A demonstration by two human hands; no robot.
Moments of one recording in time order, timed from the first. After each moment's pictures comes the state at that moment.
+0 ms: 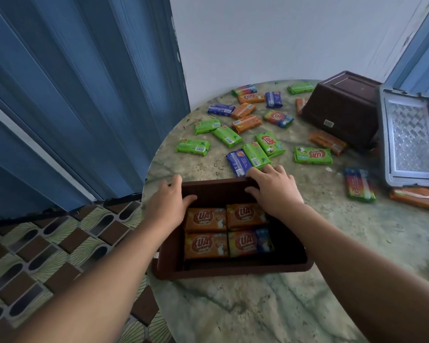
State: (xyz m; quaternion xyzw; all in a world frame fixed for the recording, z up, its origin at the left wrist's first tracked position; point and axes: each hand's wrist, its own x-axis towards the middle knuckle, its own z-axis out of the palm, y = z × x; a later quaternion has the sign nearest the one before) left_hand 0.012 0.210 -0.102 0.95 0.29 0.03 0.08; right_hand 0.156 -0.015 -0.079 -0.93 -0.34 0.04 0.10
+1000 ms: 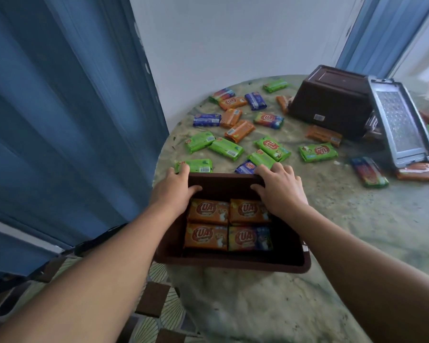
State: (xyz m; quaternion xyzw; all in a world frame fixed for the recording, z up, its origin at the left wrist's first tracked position) left_hand 0.124 0.359 -0.104 0.99 0.11 -0.02 0.09; right_hand 0.161 0.096 -0.079 -0.98 -0.13 0.04 0.12
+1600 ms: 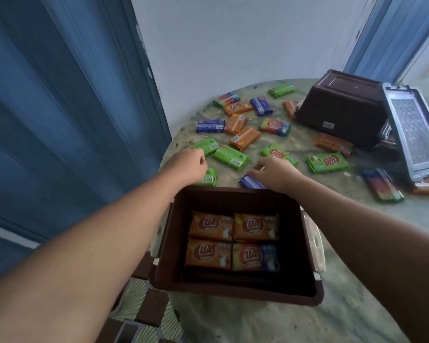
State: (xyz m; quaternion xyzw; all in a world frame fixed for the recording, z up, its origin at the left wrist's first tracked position) left_hand 0.215 0.361 -0.060 0.99 0.08 -0.05 0.14; right_hand 0.243 0.121 -0.055 -0.95 -0.12 0.17 0.21
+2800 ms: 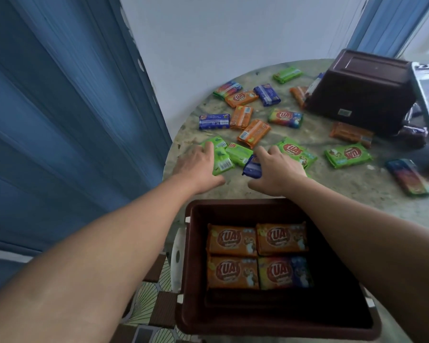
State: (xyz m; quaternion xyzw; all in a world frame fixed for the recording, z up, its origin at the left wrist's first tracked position) left_hand 0.254 0.386 -0.088 1.00 -0.02 -0.06 0.04; right_hand 0.273 0.171 -0.087 -0.98 -0.15 0.09 0.07
